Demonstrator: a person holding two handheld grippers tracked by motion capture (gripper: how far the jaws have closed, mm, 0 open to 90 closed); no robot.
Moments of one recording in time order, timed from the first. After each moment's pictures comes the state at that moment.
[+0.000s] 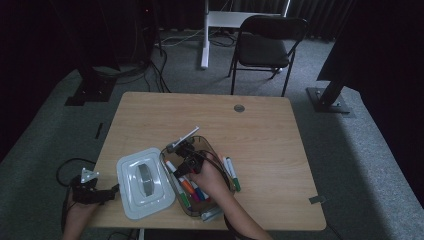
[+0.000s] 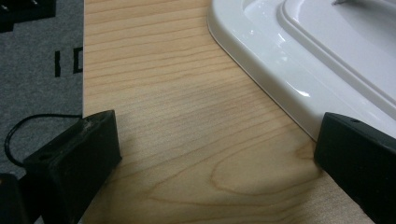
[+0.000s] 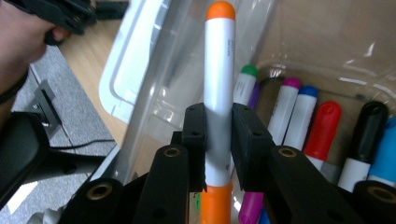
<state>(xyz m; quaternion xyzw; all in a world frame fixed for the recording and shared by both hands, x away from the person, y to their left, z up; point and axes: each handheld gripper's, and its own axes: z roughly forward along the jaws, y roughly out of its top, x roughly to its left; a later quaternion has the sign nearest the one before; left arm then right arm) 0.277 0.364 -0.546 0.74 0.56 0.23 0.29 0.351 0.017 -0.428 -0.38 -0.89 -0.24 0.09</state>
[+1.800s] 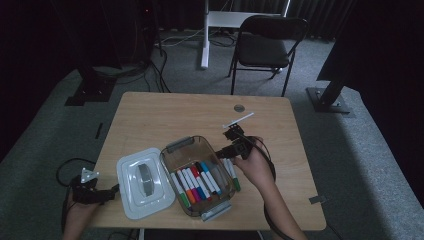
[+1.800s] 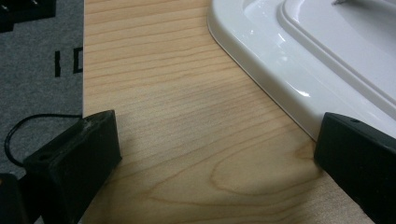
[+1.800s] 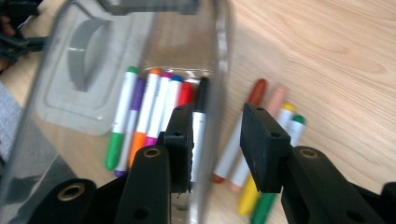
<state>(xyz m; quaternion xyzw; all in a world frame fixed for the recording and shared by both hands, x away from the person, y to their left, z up) 0.277 0.364 -0.546 0.74 0.56 0.23 0.29 0.366 -0.116 -0.379 -0.45 -0.85 -0.28 -0.01</state>
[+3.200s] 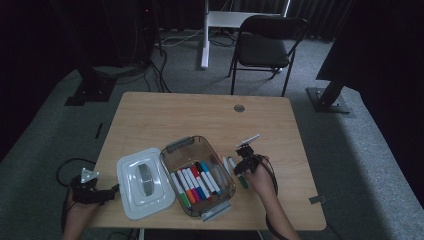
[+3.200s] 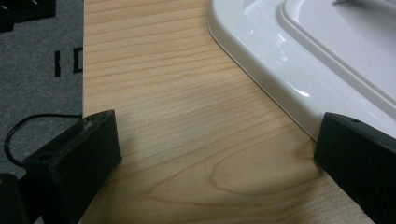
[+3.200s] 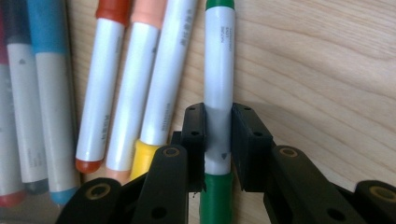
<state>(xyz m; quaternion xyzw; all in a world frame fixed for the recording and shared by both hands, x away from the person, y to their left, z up) 0.277 0.364 -0.546 0.74 0.56 0.23 0.29 0.392 -0.159 -0.508 -0.55 -0.82 -0.17 0.02</state>
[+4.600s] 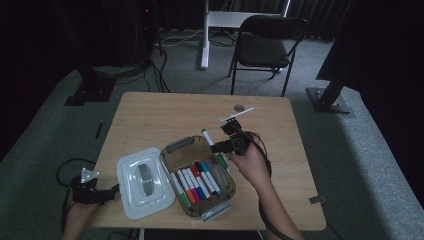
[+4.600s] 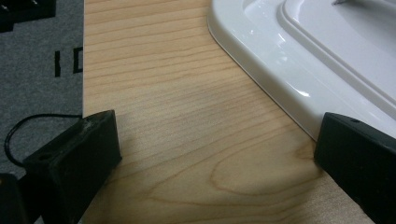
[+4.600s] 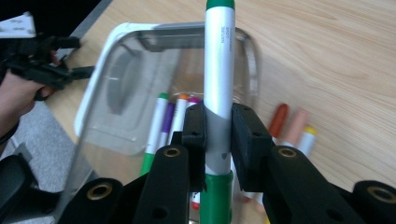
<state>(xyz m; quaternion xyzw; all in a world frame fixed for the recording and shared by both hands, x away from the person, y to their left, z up) 0.277 0.364 -0.546 0.74 0.56 0.23 0.29 0.361 -0.096 -0.354 -0.44 -0.84 -0.33 0.01</state>
